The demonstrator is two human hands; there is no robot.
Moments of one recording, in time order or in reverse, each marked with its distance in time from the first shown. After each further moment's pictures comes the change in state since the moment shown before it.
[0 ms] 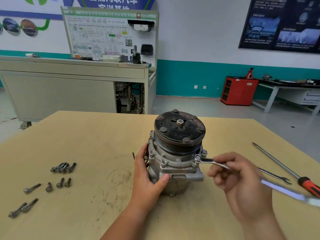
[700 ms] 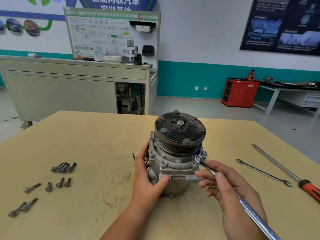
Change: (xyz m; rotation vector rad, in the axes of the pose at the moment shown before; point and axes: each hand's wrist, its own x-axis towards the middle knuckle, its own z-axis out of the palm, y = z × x) left_hand 0.000 0.000 0.001 0.008 0.009 0.018; right_hand -0.033 0.013 0.015 -0.152 0.040 -0.181
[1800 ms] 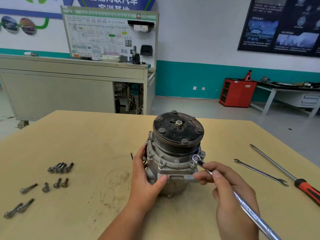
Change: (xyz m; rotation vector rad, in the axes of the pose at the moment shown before) left_hand 0.002 -0.002 0.000 -0.007 0.000 0.012; right_hand 0.002 -0.001 0.009 -0.095 0.090 -0.052
